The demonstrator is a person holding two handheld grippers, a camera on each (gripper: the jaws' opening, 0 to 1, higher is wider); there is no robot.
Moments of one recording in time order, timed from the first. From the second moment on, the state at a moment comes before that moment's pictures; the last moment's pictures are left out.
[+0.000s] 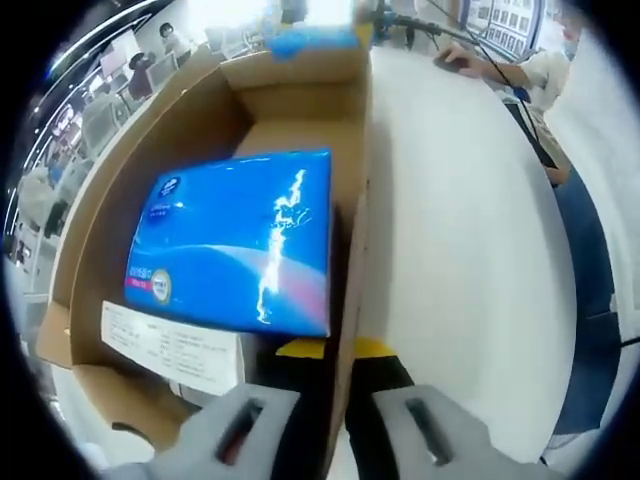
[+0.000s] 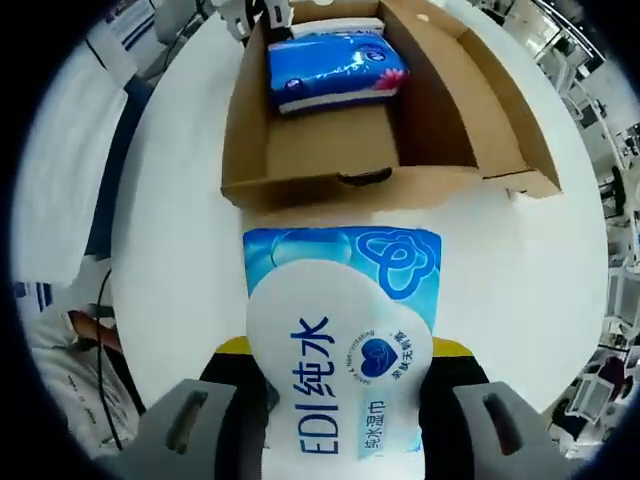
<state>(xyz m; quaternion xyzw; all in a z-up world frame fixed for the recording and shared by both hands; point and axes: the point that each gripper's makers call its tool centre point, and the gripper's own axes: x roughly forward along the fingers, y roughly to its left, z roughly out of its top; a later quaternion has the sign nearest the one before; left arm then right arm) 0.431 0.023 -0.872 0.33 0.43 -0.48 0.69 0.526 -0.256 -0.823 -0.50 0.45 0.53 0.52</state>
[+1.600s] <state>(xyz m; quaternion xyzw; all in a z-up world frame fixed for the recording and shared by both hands) 0.430 0.022 -0.872 0.33 0.43 -0.48 0.68 0.522 -0.262 -0.859 -0.50 0.45 0.57 0.48</state>
